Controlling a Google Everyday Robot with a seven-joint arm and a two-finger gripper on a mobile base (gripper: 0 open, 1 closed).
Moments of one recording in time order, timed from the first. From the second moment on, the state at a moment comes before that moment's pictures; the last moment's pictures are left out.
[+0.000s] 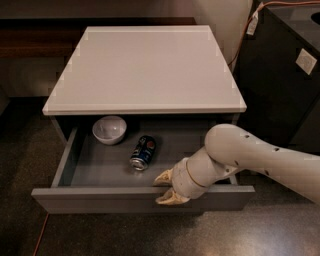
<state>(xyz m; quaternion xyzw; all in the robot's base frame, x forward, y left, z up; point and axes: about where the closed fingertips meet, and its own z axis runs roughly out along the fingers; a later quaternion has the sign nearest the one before) 0.419 -0.018 0.662 -0.73 0.61 0.21 0.23</state>
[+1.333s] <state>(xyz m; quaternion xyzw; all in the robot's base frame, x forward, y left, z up) 0.397 -0.009 0.665 -0.74 0.59 0.22 0.23</state>
